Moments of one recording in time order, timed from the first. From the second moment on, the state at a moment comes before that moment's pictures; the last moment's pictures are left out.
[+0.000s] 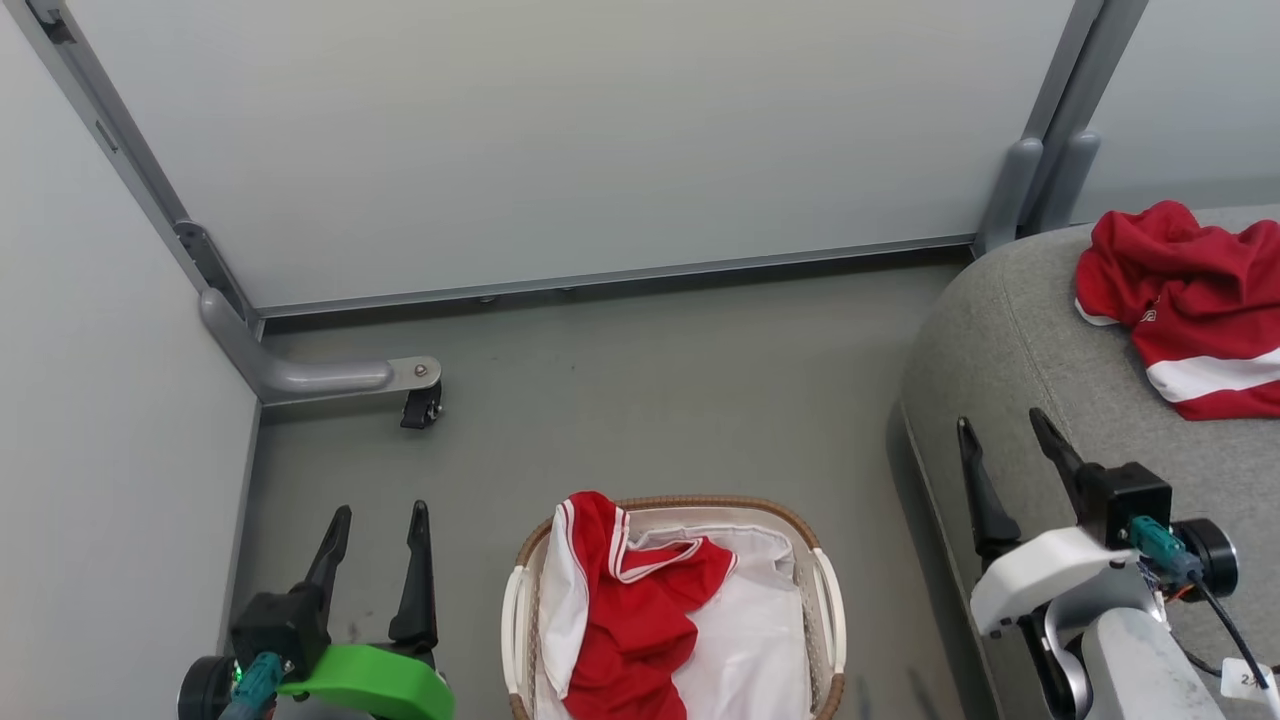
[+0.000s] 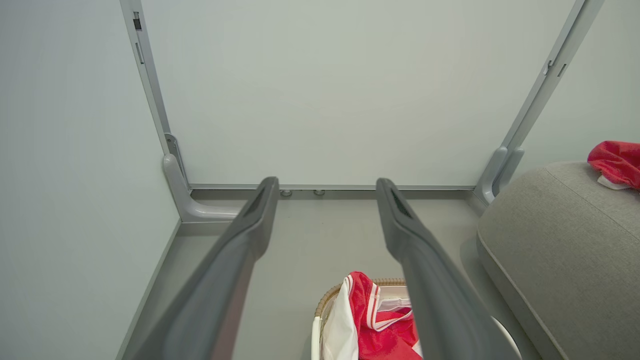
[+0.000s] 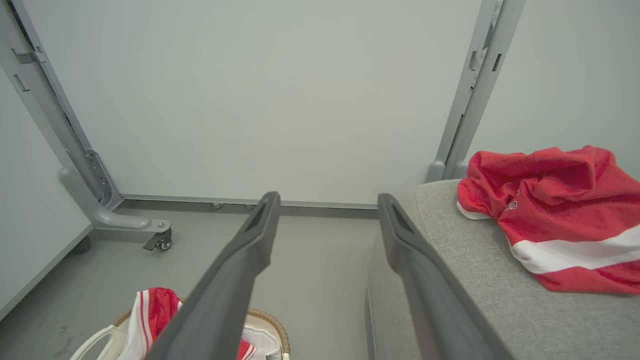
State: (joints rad) left arm -0.04 0.05 -0.11 0.31 -0.24 -0.12 -0.26; right arm -0.22 -0.05 -0.05 0.41 0.05 0.13 -0.26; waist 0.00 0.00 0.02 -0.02
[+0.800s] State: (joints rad) left arm 0.01 0.05 -0.09 0.31 -0.25 -0.11 -0.26; right arm -0.14 -0.05 0.00 0.37 0.14 0.13 -0.26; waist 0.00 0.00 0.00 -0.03
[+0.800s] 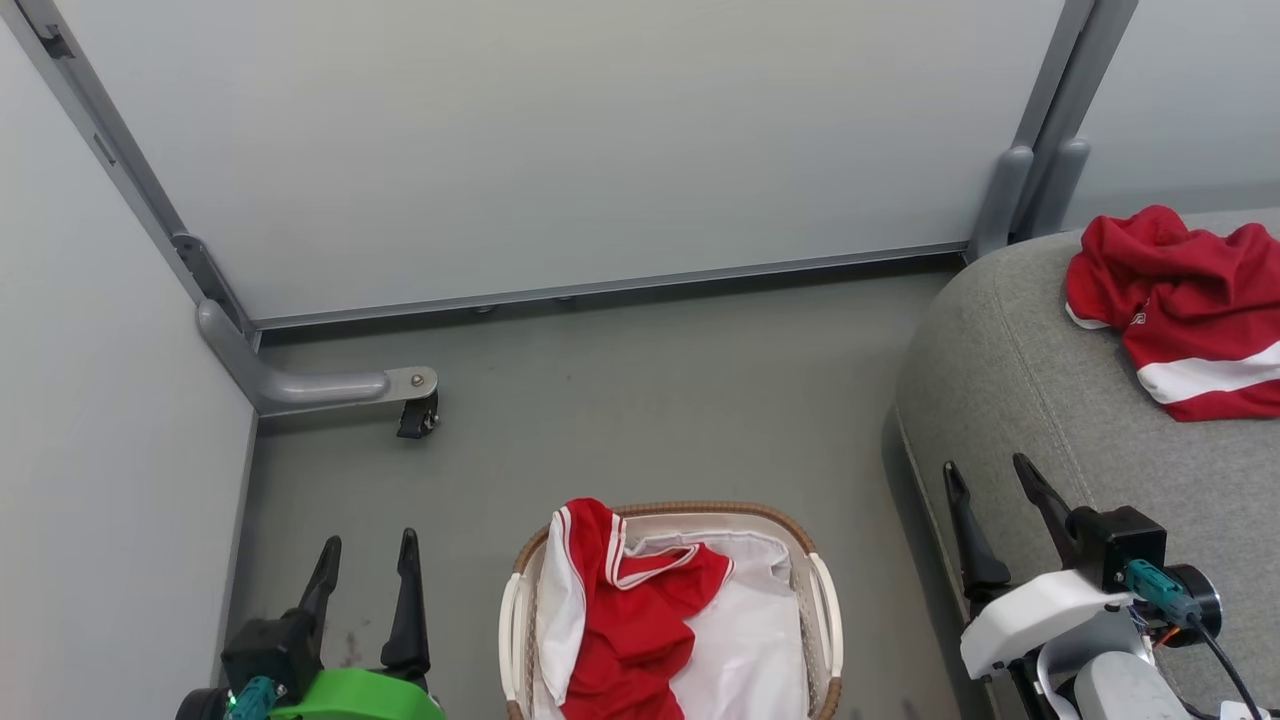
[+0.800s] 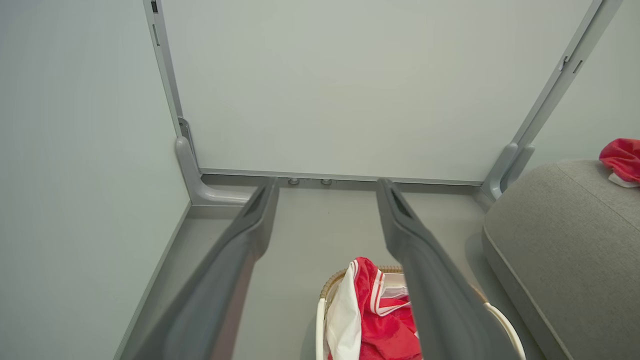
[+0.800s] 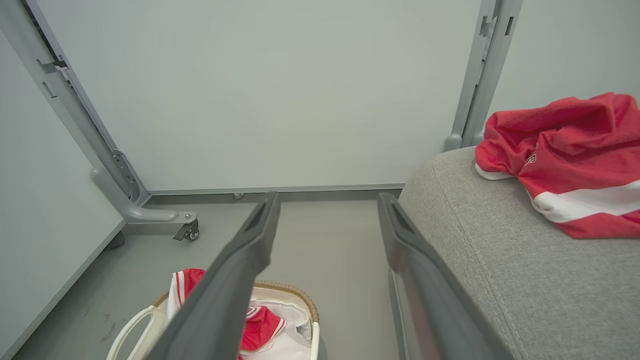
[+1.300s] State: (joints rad) left arm 0.00 0.05 -0.13 0.32 -0.25 -0.11 -0.26; right arm -0.15 -0.05 -0.01 0.36 0.13 0.13 -0.26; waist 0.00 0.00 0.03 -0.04
